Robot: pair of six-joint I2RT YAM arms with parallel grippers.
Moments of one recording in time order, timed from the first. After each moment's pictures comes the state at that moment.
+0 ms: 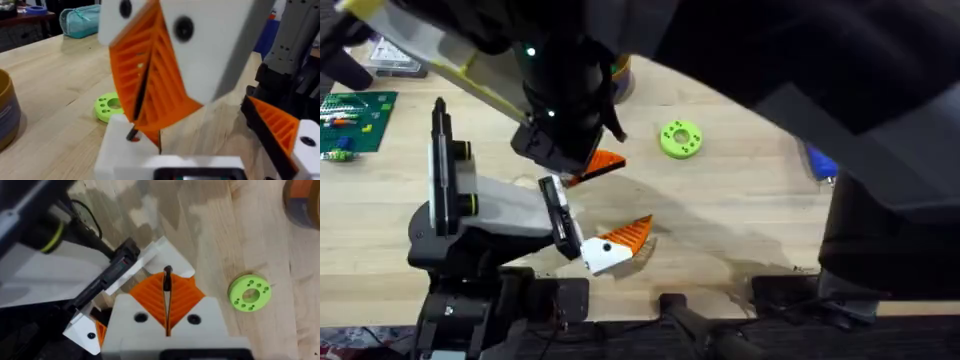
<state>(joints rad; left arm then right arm) -0.05 0.00 0.00 -0.08 1.14 -0.08 1.10 2.09 2.35 -1.63 -0.03 -0.10</state>
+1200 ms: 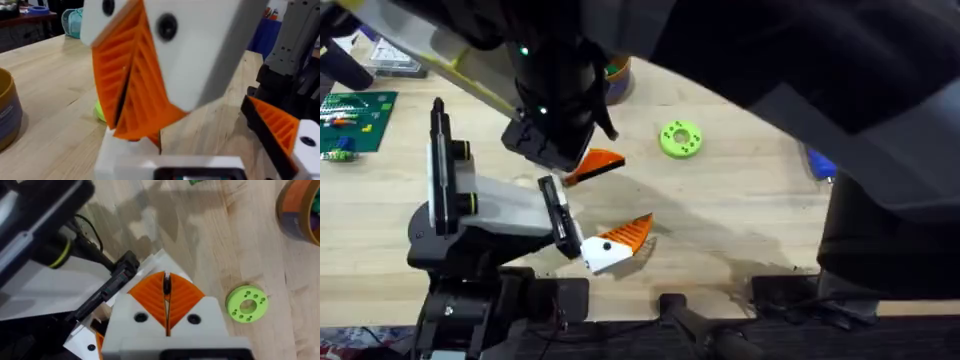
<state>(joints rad) -0.05 0.00 0.00 -0.08 1.13 -0.09 1.10 2.10 2.35 -1.58 -0.03 -0.10</state>
